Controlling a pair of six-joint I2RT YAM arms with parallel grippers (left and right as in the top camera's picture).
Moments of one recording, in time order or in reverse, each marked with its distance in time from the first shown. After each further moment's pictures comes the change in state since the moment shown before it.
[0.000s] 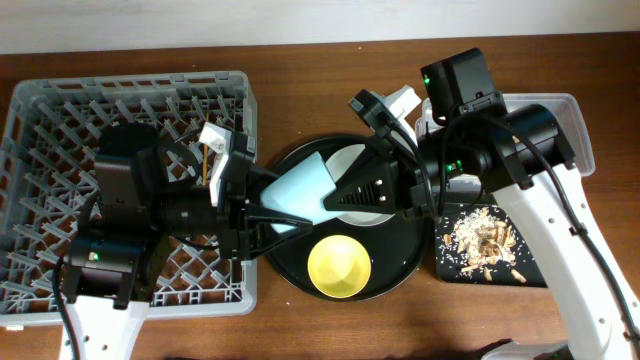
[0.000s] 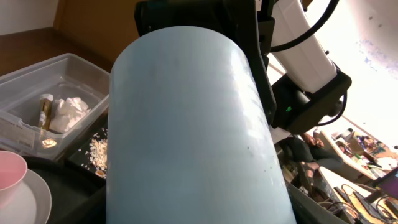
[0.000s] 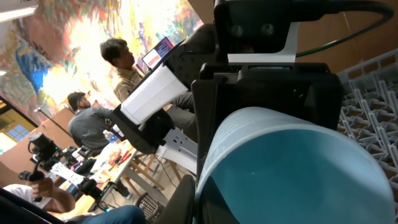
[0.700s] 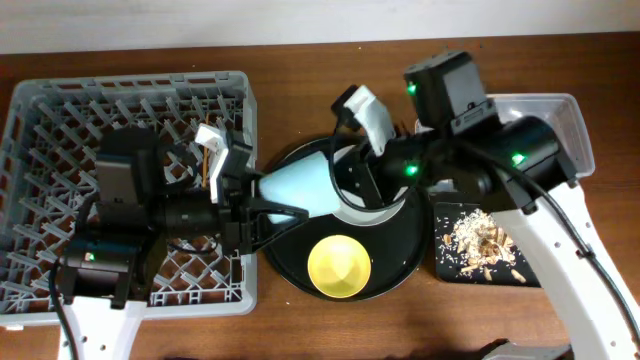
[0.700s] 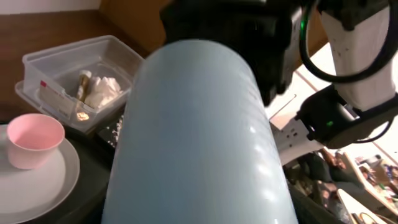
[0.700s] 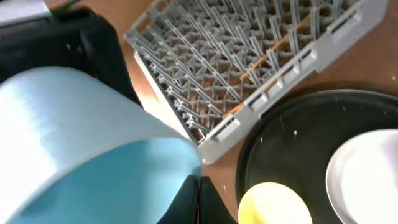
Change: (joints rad) left arm 0.028 0.000 0.001 -0.112 -0.130 0.004; right arm 0.118 -0.026 0.070 0.029 0.864 0.372
